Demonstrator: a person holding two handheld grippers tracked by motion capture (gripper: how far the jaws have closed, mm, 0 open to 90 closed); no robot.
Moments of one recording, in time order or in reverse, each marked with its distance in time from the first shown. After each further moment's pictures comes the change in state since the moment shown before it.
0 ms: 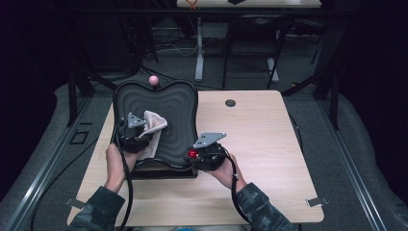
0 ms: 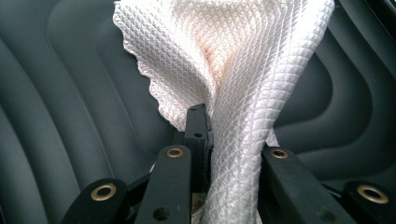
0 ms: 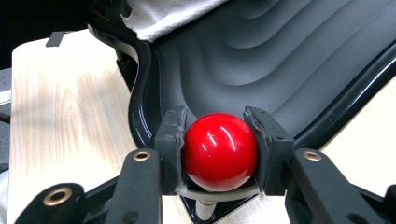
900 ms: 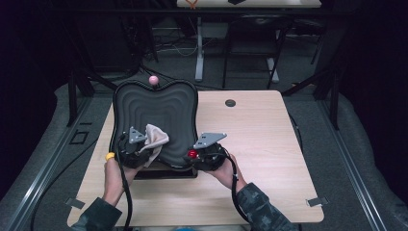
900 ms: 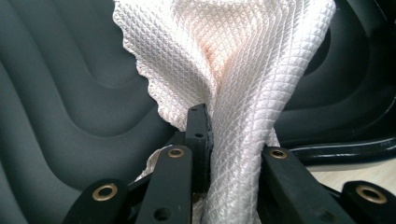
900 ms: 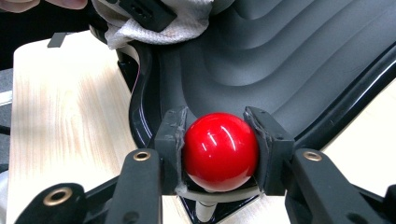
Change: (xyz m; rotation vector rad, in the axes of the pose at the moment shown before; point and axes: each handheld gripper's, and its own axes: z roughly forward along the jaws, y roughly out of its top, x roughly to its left) left arm -0.018 -0.027 -0.011 0.054 -0.037 0.031; right arm 0.000 -0.001 0.000 -0.013 0.007 -0.007
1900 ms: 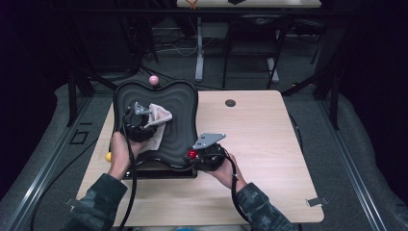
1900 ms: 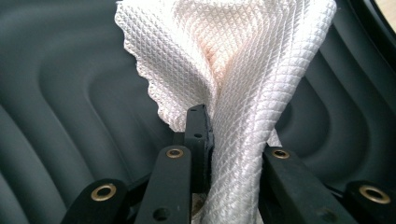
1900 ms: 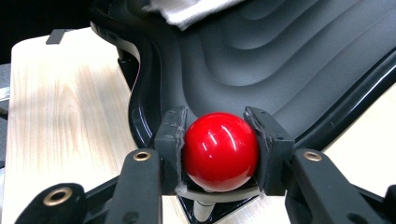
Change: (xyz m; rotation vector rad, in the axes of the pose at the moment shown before) left arm 0.029 0.069 0.021 -0.008 0.024 -0.016; right arm 0.001 0.000 0.001 0.004 -0.007 -0.016
